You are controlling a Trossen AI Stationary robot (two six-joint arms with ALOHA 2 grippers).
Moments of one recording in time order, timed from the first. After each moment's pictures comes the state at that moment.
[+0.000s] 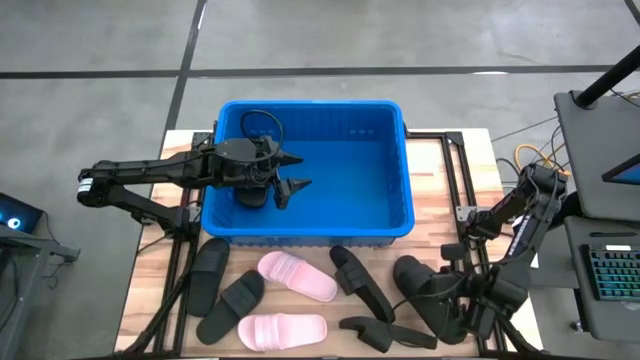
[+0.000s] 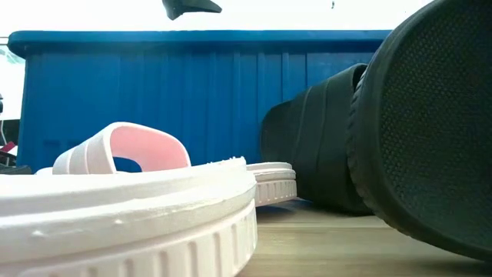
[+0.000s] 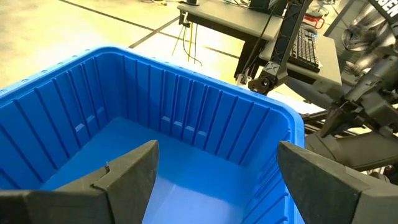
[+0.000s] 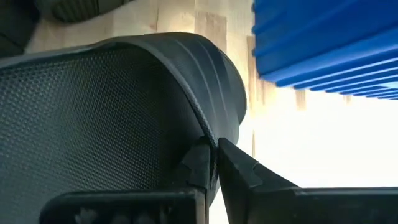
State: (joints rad) left arm 0.06 1.19 1.25 -0.37 -0.20 -0.28; right arm 1.10 1.44 1.08 -1.25 0.51 1.02
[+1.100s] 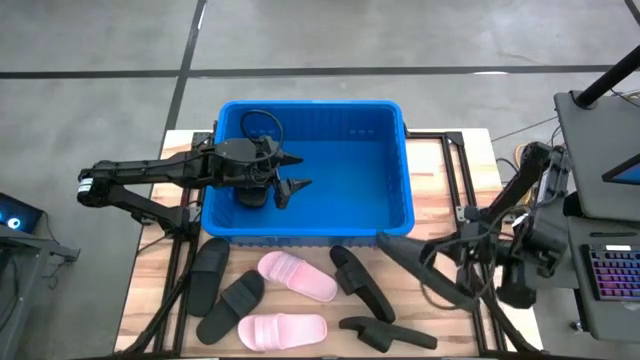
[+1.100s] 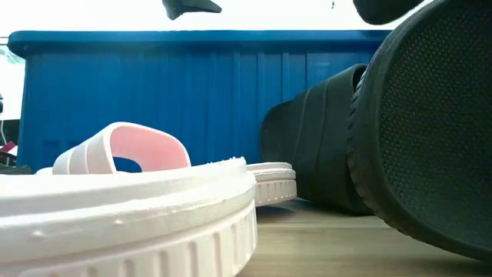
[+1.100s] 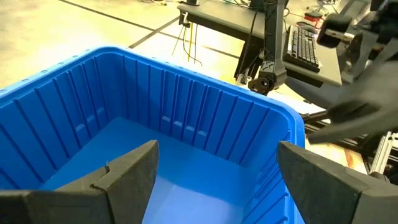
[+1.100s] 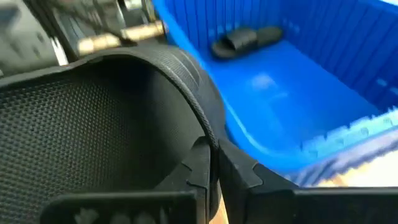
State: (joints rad) left arm 0.06 1.19 1.25 -0.37 -0.20 -0.28; right arm 1.09 1.13 1.23 -1.28 1.04 1.28
